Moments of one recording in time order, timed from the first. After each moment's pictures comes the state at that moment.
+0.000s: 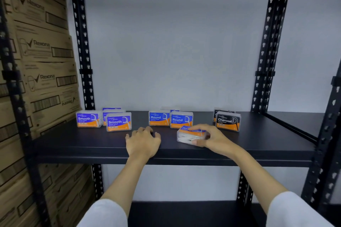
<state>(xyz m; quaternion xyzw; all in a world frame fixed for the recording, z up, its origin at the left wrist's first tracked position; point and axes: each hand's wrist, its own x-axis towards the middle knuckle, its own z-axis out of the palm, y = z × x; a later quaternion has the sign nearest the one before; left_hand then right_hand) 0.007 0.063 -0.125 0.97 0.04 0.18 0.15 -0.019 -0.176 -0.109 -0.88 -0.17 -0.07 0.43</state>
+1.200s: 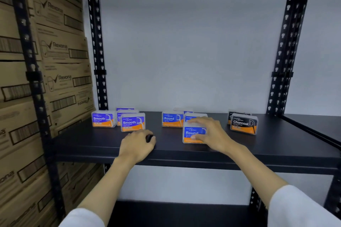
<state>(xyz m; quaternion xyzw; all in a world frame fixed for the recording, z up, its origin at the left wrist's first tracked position) -0.005 0.133 -0.124 0.96 -0.02 0.20 0.20 0.002 -0.129 -0.099 -0.91 -0.21 -0.19 0.31</state>
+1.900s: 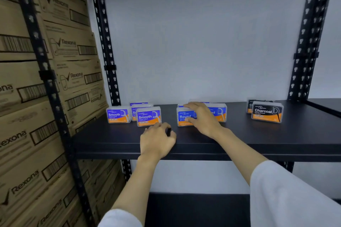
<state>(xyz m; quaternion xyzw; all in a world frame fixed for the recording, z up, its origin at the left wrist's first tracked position) 0.001 0.131 -0.132 0.95 -0.03 0.24 0.18 0.045 -0.045 -0.100 -0.92 -0.18 -0.21 0.28</state>
